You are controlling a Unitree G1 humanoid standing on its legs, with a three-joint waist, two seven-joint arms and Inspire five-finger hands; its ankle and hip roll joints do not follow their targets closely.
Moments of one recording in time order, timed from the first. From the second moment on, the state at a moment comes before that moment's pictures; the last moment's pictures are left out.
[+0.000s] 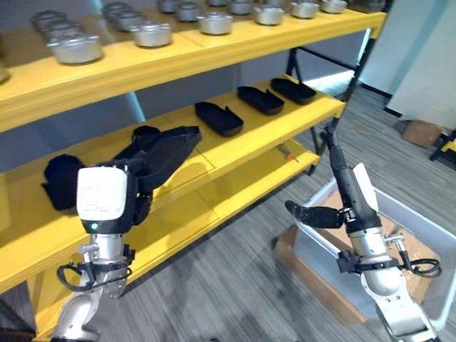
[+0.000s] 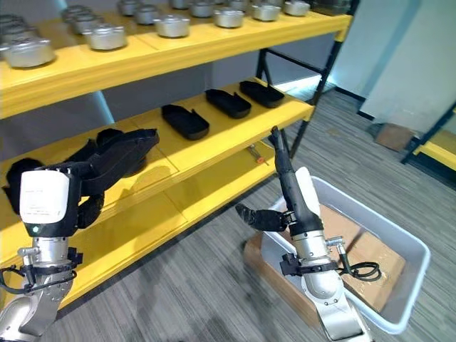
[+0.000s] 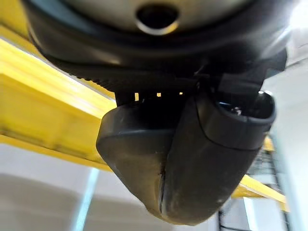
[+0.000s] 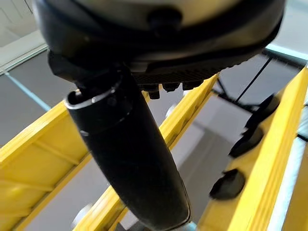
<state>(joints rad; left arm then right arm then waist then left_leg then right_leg) 0.11 0.65 0.05 -0.09 0.84 -0.06 0.70 0.08 -0.48 0.13 -0.30 -0.12 -0.25 -0.21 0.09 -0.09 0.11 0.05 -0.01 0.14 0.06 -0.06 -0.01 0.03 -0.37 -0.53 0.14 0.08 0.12</state>
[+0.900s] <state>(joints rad) 0.10 0.62 -0.05 -0.04 0.79 -0.06 0.73 0.15 -0.52 0.12 -0.23 -0.13 -0.25 -0.23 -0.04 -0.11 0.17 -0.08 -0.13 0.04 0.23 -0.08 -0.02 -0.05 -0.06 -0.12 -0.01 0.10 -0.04</state>
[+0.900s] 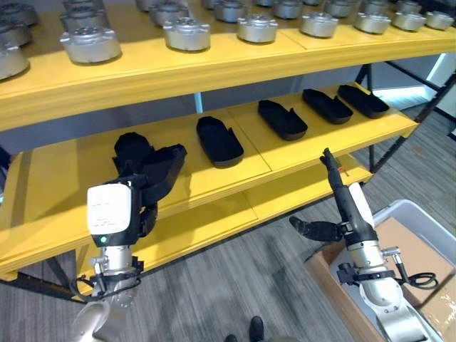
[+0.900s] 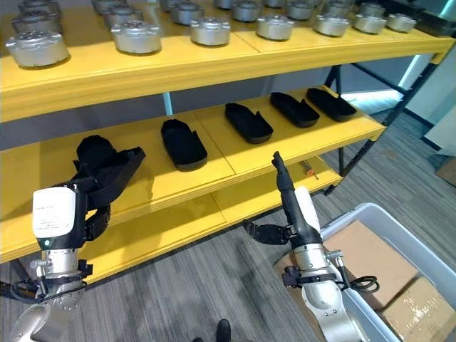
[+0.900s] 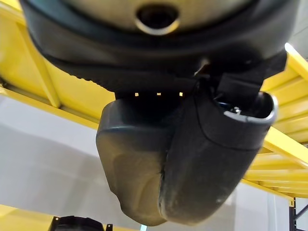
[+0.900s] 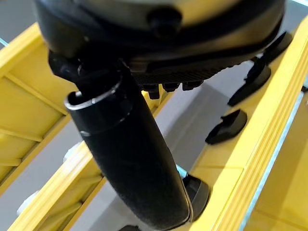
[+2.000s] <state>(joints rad) 0.07 0.64 -0.12 -0.05 0.65 -0.07 0.73 0.24 -0.44 0.09 -0.23 -0.12 -0.23 -0.27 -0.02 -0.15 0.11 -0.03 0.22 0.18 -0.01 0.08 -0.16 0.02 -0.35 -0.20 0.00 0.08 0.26</state>
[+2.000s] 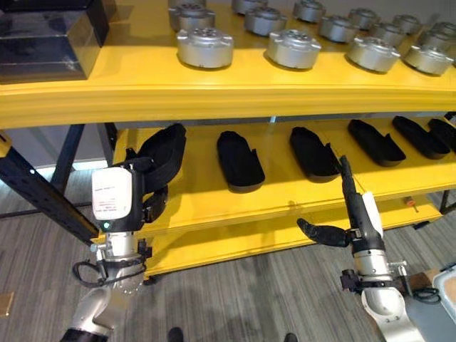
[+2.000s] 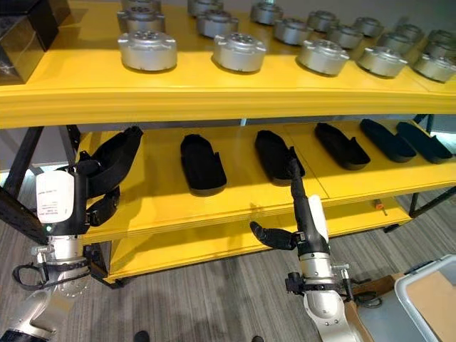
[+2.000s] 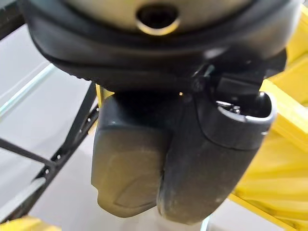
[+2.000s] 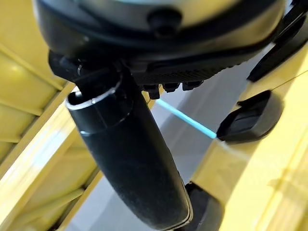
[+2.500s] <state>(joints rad) -0.02 0.56 0.00 0.29 0.68 0.19 0.75 0.27 -0.49 0.13 -0.23 -0.12 -0.21 -0.21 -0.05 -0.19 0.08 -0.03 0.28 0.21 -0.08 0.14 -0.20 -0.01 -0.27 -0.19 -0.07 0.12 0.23</state>
